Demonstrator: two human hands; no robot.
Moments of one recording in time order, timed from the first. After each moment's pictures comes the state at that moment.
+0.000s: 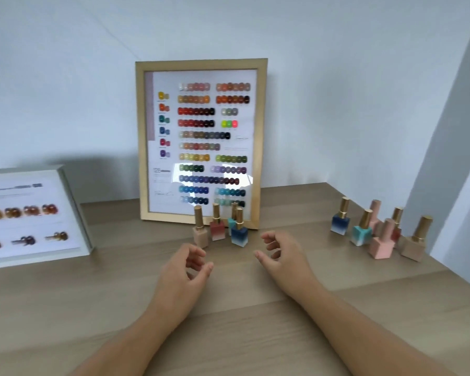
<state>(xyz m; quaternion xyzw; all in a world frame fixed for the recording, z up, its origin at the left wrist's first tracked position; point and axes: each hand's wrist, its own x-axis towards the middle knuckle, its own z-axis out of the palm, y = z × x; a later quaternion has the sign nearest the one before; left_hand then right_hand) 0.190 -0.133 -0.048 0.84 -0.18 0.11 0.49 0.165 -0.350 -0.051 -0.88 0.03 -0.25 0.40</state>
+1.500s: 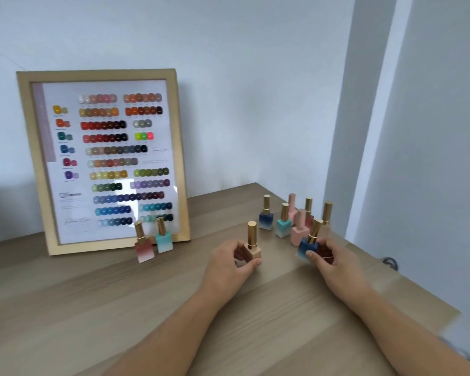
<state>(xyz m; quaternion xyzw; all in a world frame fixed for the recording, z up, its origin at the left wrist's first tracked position) 0.174 -0.318 -0.040 0.81 -0.37 0.00 0.45 0.035 -0.502 -0.047 -0.85 0.24 -0.29 0.37</state>
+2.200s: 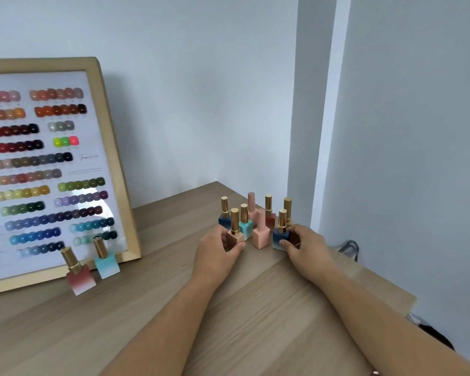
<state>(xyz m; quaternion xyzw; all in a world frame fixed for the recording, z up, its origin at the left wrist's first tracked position) 0.196 -0.407 -0.047 0.84 -0.35 0.01 0.42 0.058 -0.552 -0.051 -0.85 0.33 -0.26 0.31</state>
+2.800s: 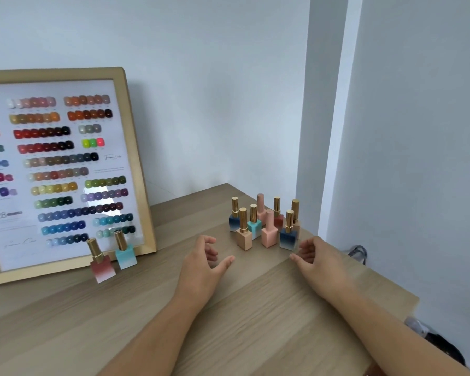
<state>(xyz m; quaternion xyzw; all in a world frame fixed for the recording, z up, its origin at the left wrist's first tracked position) 0.185 -0.342 -0.047 0.83 -0.32 0.00 0.46 0.028 -0.524 -0.052 -0.83 0.33 -0.29 0.34</state>
